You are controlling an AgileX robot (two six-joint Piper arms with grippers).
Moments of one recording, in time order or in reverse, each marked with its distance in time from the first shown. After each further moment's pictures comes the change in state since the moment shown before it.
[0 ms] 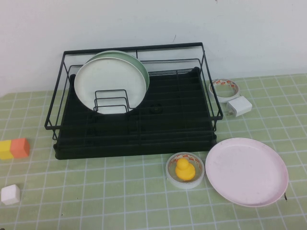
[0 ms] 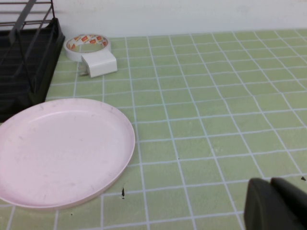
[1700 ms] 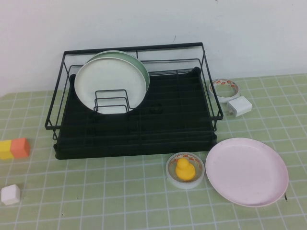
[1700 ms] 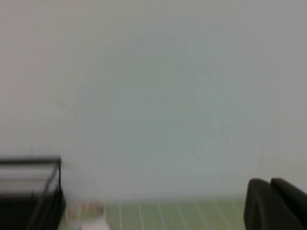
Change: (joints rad) right arm 0.000 0.120 -0.340 -0.121 -0.211 0.090; left arm 0.000 0.095 -0.326 0.062 -0.263 -0.172
